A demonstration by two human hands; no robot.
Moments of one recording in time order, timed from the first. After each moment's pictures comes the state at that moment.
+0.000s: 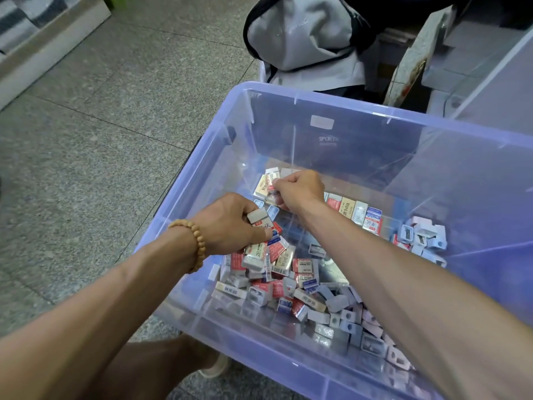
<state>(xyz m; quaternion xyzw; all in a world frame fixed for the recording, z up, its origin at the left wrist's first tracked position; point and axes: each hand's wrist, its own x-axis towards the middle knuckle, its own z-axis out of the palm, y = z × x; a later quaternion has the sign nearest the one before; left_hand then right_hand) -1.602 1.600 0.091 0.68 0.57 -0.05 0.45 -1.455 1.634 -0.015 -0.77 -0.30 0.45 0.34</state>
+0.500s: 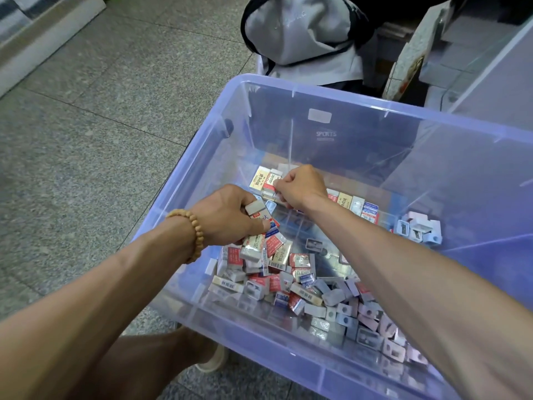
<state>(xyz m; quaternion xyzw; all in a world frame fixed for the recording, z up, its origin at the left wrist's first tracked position) -1.601 1.603 0.088 0.68 0.57 -0.03 0.46 -1.442 1.632 -0.018 -0.77 -0.42 0.41 0.24</state>
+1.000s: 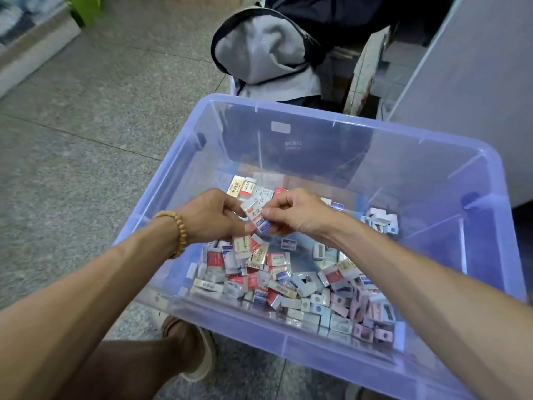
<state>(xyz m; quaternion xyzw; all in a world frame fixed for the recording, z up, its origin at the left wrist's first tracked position) -1.590 1.601 0.089 0.68 0.55 -0.02 0.49 -1.410 1.554 0.049 -0.62 -0.40 0.61 0.29</state>
